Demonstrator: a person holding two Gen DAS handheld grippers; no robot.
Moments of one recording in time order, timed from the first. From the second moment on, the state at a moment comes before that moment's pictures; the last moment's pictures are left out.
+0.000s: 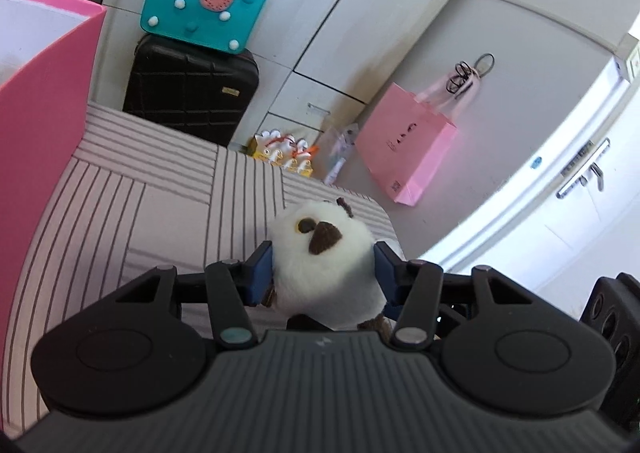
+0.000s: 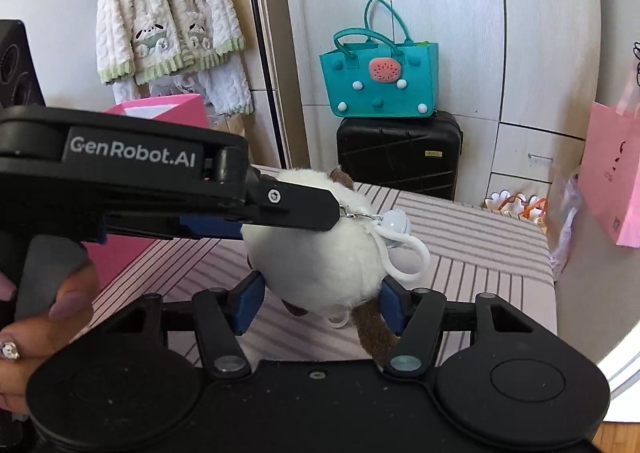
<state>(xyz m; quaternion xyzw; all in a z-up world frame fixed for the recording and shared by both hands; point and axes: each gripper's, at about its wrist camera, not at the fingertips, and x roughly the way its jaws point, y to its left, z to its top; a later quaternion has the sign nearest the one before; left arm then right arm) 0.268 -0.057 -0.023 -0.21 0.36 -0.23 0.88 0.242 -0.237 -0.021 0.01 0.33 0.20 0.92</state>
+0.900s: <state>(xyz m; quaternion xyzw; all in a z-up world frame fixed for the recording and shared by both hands) 0.176 -0.049 0.036 -0.11 0.33 -0.30 0.89 0.148 -0.237 0.019 0.09 0.33 0.20 0.92</state>
